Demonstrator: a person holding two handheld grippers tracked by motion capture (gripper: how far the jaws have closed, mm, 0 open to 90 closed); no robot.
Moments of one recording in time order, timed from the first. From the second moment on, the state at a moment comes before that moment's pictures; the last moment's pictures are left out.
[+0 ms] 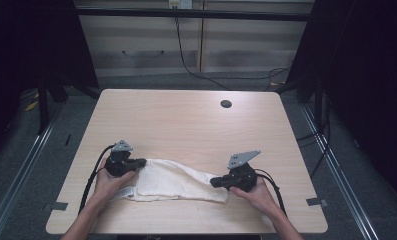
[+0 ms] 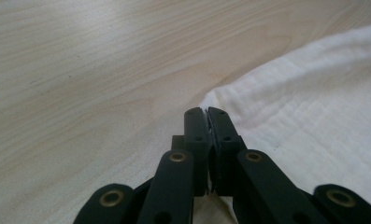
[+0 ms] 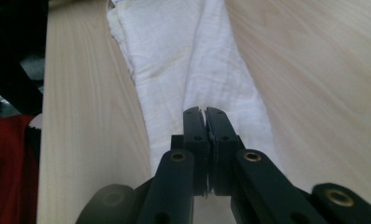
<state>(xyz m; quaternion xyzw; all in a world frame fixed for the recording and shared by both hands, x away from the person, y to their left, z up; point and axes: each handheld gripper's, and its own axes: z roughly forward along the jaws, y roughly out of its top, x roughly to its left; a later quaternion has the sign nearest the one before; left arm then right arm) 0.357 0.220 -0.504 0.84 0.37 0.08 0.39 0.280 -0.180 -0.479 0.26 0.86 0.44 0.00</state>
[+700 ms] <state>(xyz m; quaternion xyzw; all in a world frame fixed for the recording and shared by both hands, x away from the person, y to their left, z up) 0.357 0.219 -0.505 0.83 0.38 0.08 0.39 0.267 -0.166 -0.502 0.26 0.88 0.40 -0.06</state>
